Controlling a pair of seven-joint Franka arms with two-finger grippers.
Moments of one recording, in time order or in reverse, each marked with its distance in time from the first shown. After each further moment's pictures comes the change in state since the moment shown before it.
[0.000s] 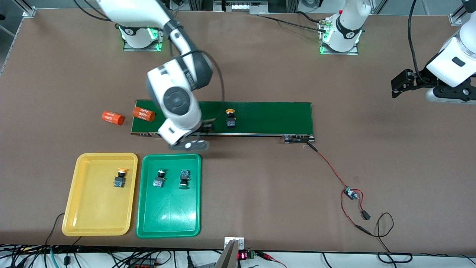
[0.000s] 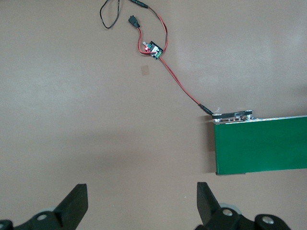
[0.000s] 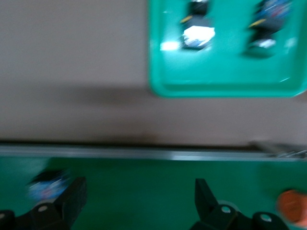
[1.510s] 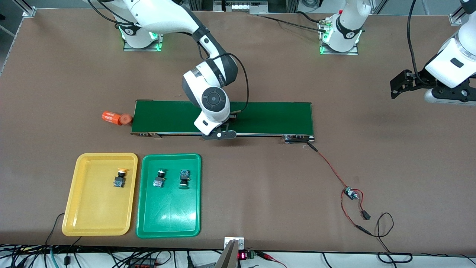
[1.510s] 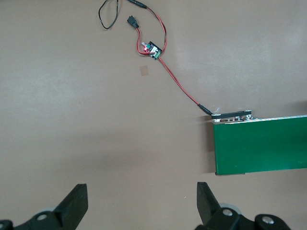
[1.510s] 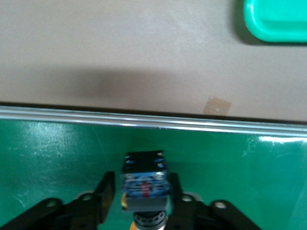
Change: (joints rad) left arm -0.001 0.003 -0.003 0.003 0.000 0.000 0.000; right arm 0.097 0.104 -0.004 -0.048 0.065 0.098 0.060
